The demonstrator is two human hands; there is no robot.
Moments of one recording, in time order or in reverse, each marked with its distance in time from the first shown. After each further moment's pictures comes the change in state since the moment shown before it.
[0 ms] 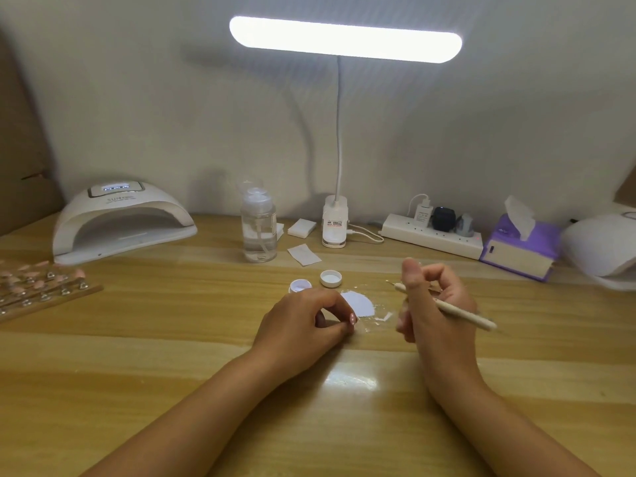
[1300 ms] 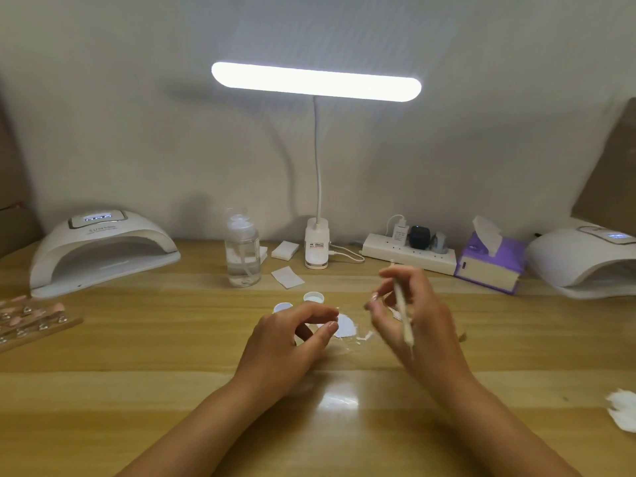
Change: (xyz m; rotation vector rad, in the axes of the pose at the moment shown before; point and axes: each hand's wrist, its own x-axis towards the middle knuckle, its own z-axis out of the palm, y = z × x) left_hand -0.005 0.009 -0.004 -0.112 0.142 0.110; right_hand 0.019 -0.002 -0.023 -0.566 -0.209 -0.491
